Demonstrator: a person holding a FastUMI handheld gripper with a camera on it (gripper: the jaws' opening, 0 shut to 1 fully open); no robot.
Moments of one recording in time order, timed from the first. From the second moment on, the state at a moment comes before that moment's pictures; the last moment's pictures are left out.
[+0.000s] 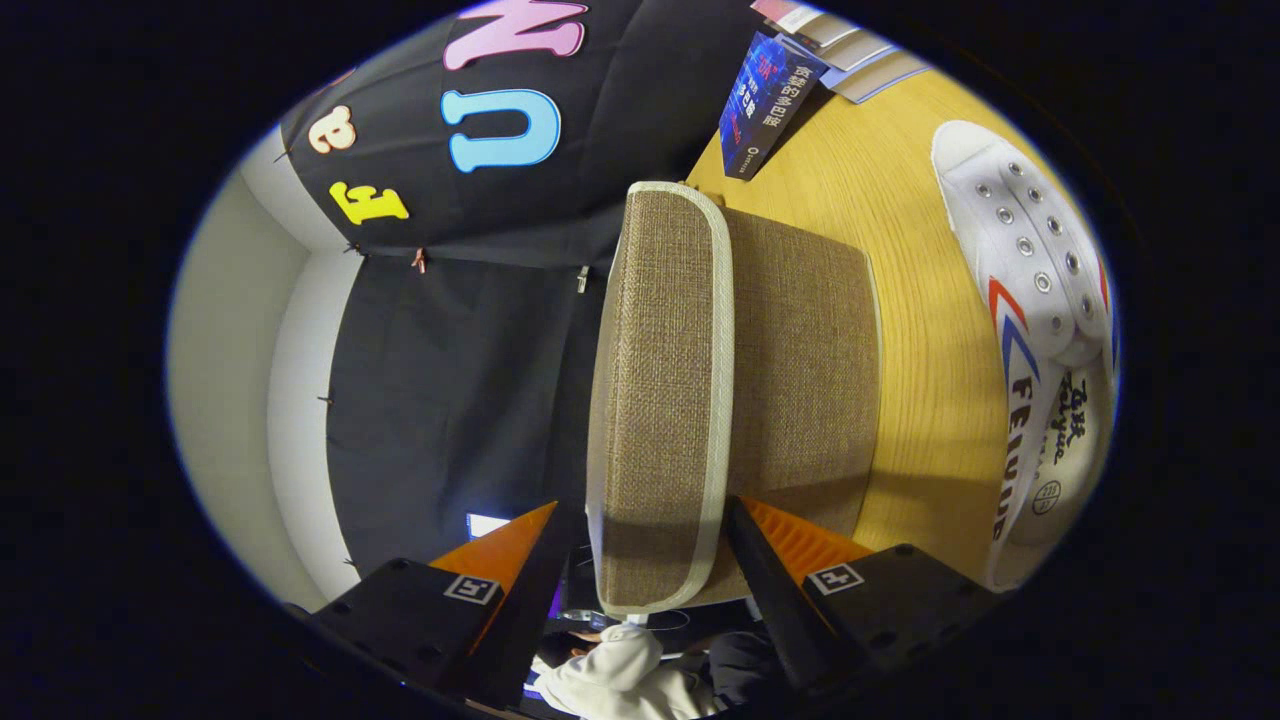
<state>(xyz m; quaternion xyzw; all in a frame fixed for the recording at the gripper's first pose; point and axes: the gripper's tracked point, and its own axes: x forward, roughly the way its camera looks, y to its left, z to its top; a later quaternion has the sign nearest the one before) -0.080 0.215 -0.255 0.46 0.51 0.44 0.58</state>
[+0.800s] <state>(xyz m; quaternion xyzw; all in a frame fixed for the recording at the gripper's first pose) -0.067 0.221 -0.181 0.56 0.48 0.41 0.53</state>
